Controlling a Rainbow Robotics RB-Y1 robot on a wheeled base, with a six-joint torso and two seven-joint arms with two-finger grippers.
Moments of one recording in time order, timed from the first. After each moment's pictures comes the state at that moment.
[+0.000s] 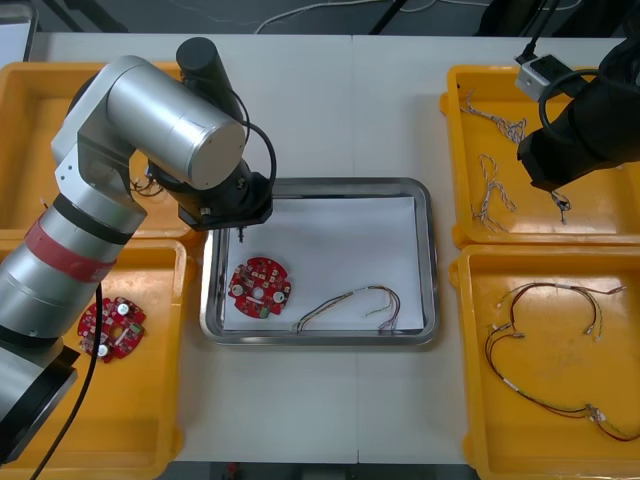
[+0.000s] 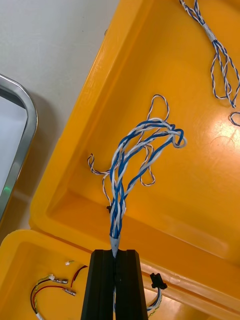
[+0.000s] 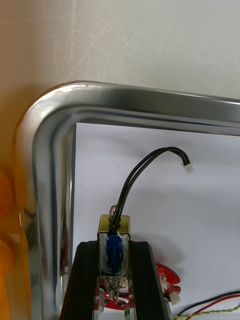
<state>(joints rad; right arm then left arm) -0.69 -0.67 0.03 -1.88 -0.71 1.92 1.57 -0.74 0.40 -0.37 -1.68 0.49 1.76 -0.79</state>
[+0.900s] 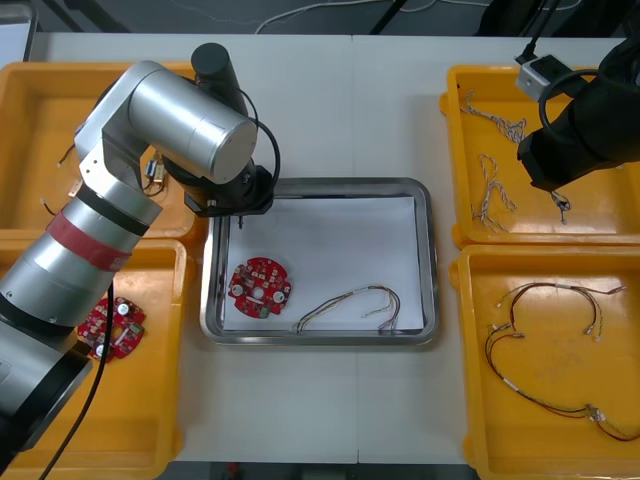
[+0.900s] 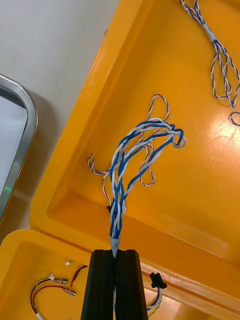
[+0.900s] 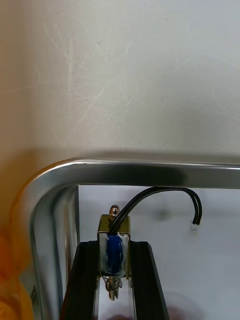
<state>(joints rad) -0.69 -0.67 0.03 -1.88 -0.71 1.92 1.57 -0.78 0.37 -0.37 -1.52 0.40 1.64 -0.90</state>
